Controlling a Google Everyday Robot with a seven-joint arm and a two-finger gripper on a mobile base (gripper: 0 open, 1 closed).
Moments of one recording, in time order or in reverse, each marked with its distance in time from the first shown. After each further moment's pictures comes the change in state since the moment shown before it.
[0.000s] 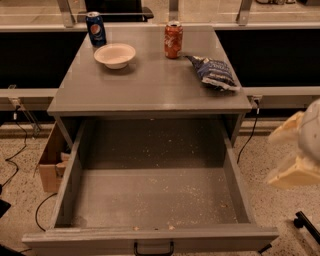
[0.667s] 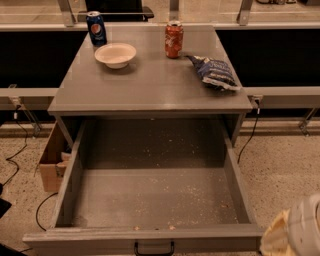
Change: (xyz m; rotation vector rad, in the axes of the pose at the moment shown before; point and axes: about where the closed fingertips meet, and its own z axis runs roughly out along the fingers) arm 0.053 0.126 0.078 -0.186 0.026 0.017
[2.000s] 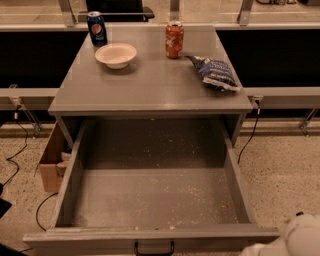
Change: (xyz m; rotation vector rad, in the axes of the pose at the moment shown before) arm -0.008 0.087 0.142 -0.244 -0.144 -0.070
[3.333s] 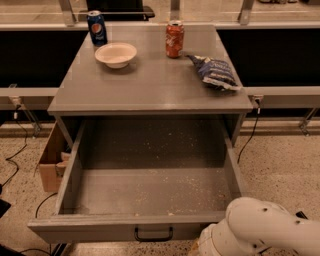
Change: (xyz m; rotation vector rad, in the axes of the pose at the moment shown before) arm -0.031 -0.060 0.114 -0.074 -0.071 -0.075
